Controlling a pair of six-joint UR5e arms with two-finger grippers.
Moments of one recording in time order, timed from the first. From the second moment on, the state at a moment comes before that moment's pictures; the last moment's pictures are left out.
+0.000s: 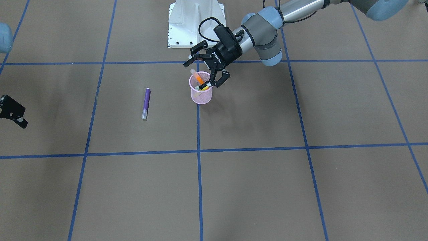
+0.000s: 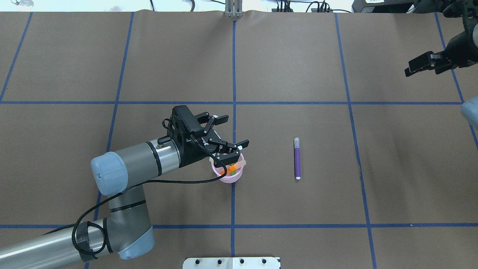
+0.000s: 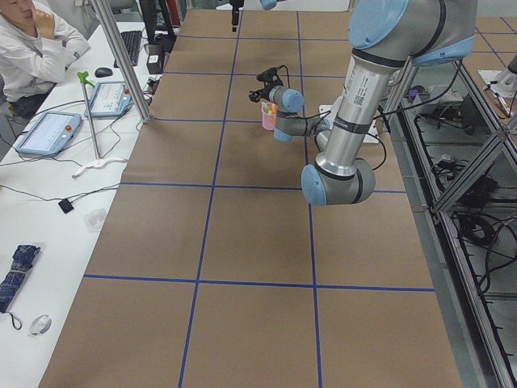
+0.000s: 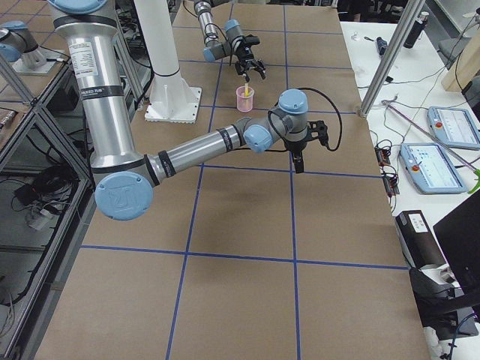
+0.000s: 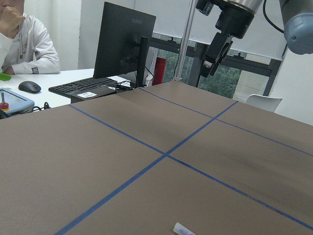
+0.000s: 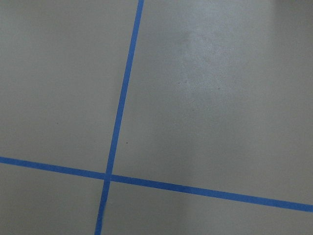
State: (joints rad) left arm -0.40 -2.10 -1.58 -2.87 -1.47 -0.56; right arm 1.19 -1.39 1.79 -1.32 2.24 0.58
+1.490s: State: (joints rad) left arm -0.84 -2.09 -2.01 -1.52 -2.08 -0.66; right arm 0.75 -1.33 1.92 -1.34 1.94 1.11
